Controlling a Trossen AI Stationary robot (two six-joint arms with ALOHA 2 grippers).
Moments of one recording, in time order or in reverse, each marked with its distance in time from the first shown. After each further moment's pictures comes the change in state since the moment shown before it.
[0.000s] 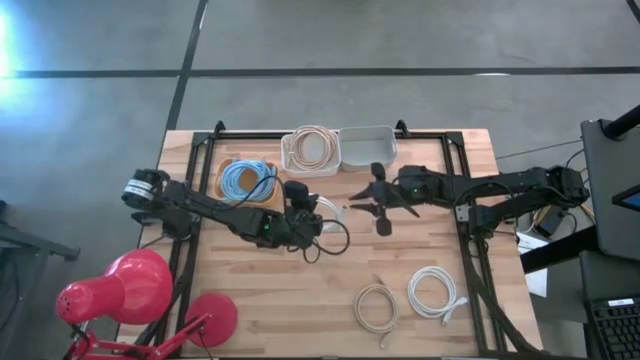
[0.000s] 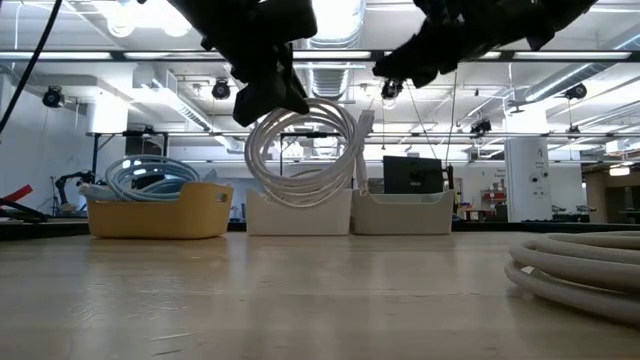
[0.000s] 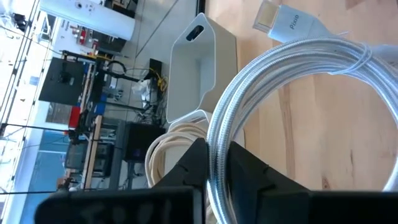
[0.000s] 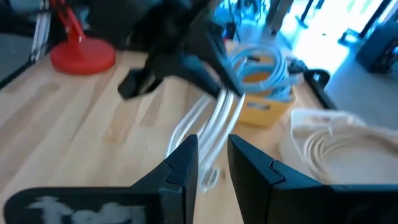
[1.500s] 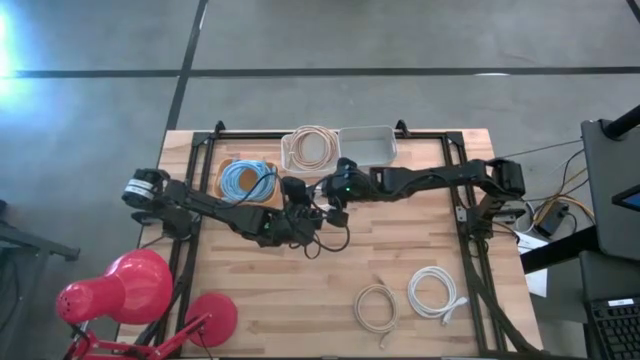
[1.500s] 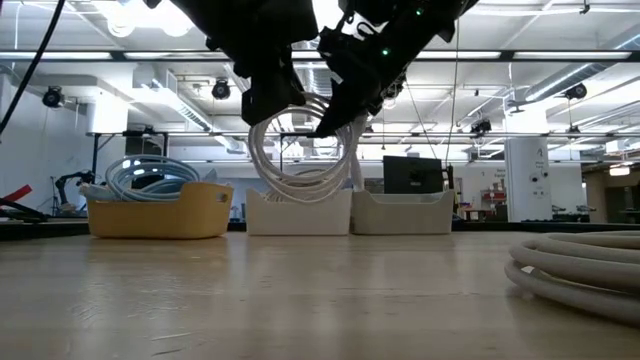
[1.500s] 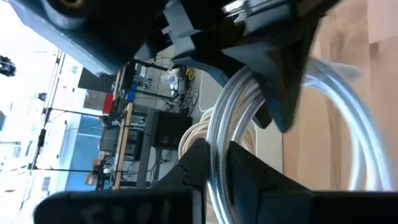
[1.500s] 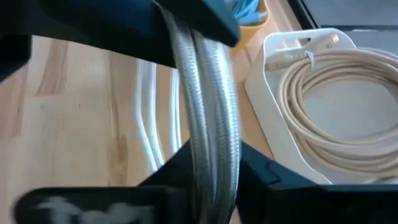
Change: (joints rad) left arm 0.012 -0.001 -0.004 0.049 -0.130 0.059; right arm -0.006 0.519 0.548 -0.453 0.287 0.127
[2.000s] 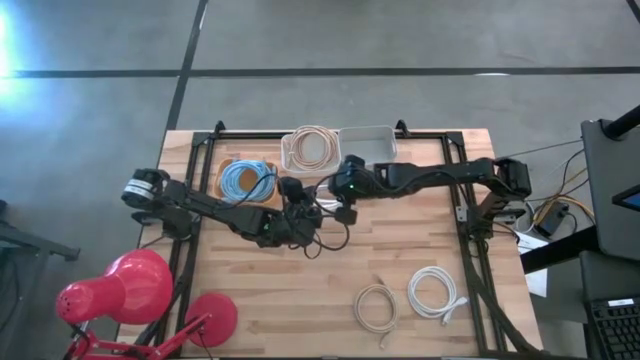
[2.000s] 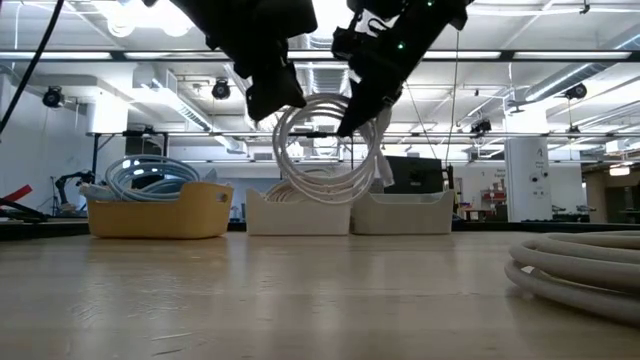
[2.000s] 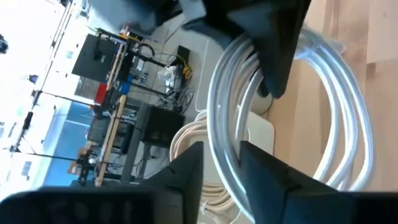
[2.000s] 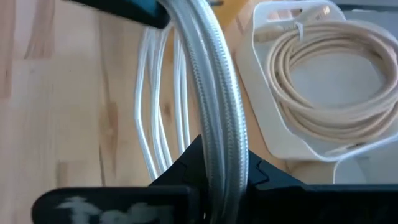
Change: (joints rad) left arm -0.001 0.000 -0.001 -0.002 -0.004 -0.121; right arm -0.005 -0.050 0.013 -0.158 0.008 -0.012
